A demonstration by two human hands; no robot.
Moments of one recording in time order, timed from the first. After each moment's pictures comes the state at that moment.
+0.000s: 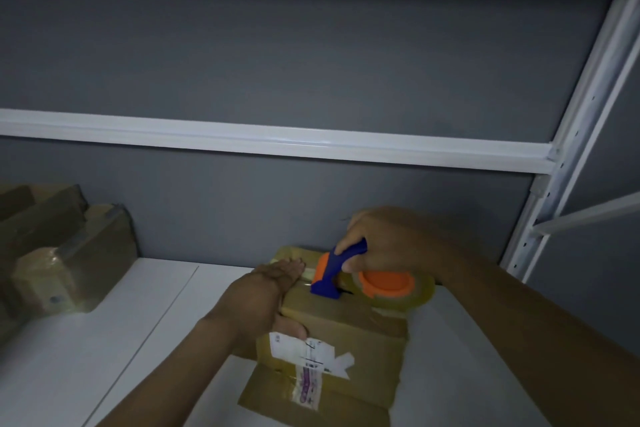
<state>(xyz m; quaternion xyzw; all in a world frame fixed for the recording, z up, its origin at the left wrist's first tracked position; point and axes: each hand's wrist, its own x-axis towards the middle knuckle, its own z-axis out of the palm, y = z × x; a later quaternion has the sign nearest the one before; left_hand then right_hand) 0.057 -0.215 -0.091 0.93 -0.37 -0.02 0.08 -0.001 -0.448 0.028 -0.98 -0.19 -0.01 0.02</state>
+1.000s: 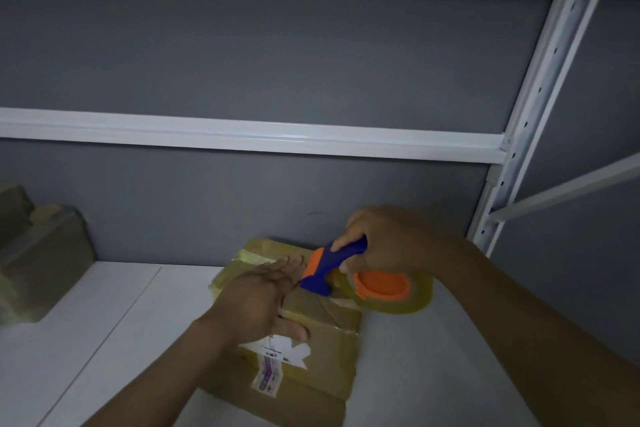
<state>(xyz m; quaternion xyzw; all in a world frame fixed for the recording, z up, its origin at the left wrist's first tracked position) 0.052 -0.268 -0.101 0.90 -0.44 0.02 0.03 -0.030 -0.496 0.027 -0.99 -0.13 -0.03 0.05</state>
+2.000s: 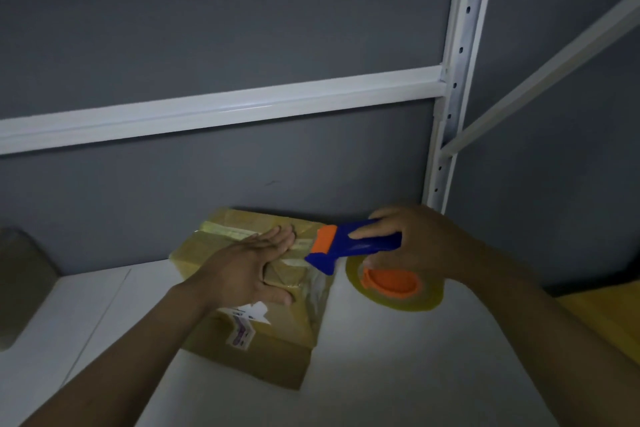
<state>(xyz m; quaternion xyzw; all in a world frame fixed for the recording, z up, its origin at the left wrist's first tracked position) 0.040 -0.307 -0.077 0.88 -0.47 -0.08 0.03 -0.120 -0.557 -0.032 -0.98 0.00 -0.03 0.22</state>
